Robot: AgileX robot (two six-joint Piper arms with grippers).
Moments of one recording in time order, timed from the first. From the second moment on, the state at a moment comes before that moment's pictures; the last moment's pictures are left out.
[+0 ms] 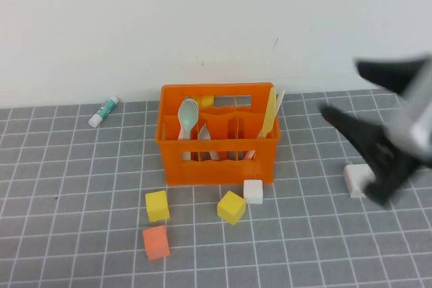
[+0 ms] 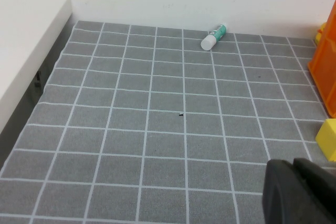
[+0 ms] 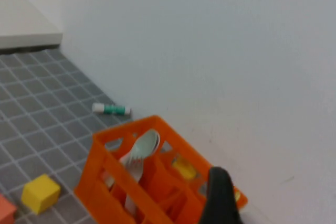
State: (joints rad) right arm 0.64 1.07 -0.71 -0.21 -0.10 -0.21; left arm 0.07 -0.01 0.02 -0.05 0.37 -0.11
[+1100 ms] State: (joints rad) right arm 0.09 0.03 -0.13 -0.06 0.48 -0.21; left arm 0.07 -0.01 0.02 -0.05 0.37 -0.11
